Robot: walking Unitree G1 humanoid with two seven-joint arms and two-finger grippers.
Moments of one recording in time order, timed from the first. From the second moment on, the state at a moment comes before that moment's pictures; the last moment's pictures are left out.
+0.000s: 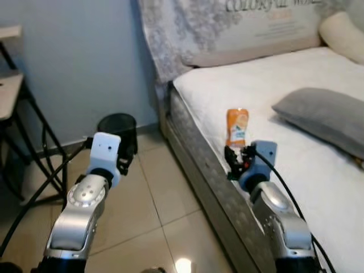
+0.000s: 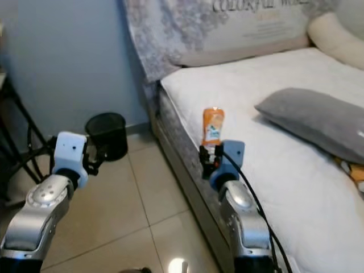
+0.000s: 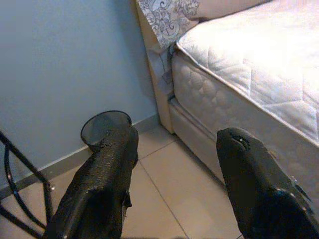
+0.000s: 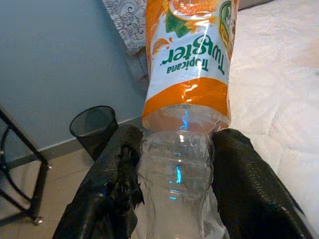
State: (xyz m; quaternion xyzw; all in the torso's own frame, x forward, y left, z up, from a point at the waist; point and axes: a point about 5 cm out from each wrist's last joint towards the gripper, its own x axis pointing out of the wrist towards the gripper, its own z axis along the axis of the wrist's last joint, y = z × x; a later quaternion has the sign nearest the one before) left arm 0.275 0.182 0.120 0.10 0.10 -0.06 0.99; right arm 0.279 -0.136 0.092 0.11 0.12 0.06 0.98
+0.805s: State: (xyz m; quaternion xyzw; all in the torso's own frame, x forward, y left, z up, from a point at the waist) left arm 0.284 0.179 0.123 0.10 0.10 -0.07 0.99; right arm 0.289 -0.139 0.096 0.09 0.10 0.06 0.99
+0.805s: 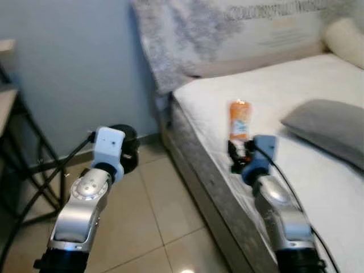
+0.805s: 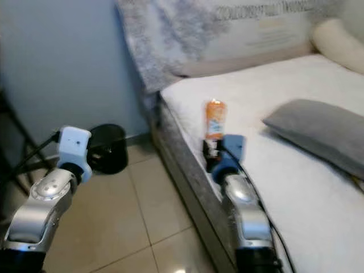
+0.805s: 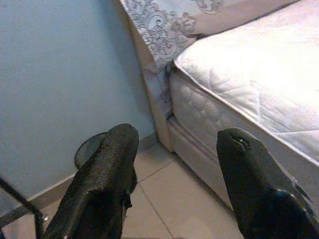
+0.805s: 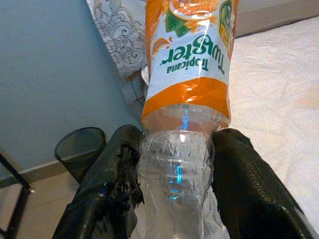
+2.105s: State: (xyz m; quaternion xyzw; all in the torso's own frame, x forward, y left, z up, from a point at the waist) left arm 0.285 0.171 0.123 0.09 0.09 -0.09 0.99; right arm 0.290 -0.145 0.095 0.05 0.09 0.05 0.99
